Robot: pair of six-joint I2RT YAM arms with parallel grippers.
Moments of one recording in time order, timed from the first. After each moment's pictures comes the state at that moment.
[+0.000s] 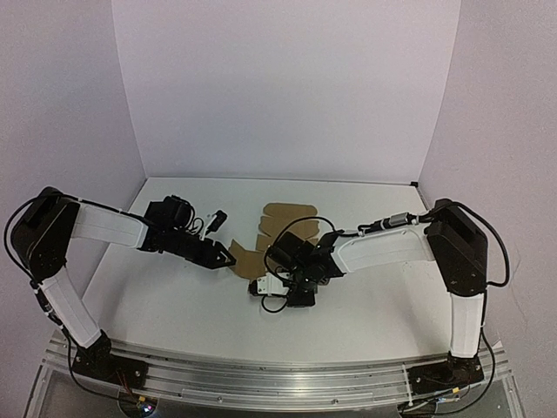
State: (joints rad) left arm -0.50 1.68 0.85 -0.01 0.61 -0.15; right arm 1.03 2.04 1.35 -0.51 0.13 -0.69
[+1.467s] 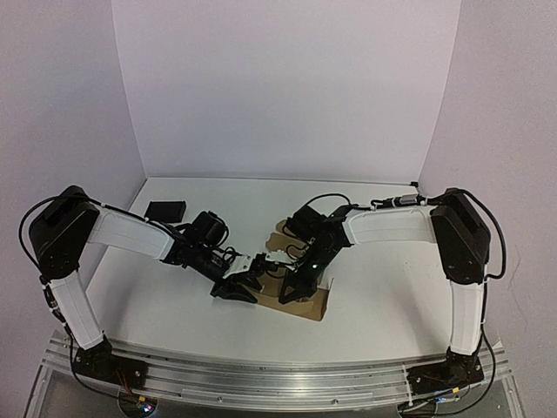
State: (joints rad) left arm -0.75 1.78 0.92 -0.09 0.78 0.88; right arm 0.86 2.05 1.45 -0.69 -0.57 -0.41
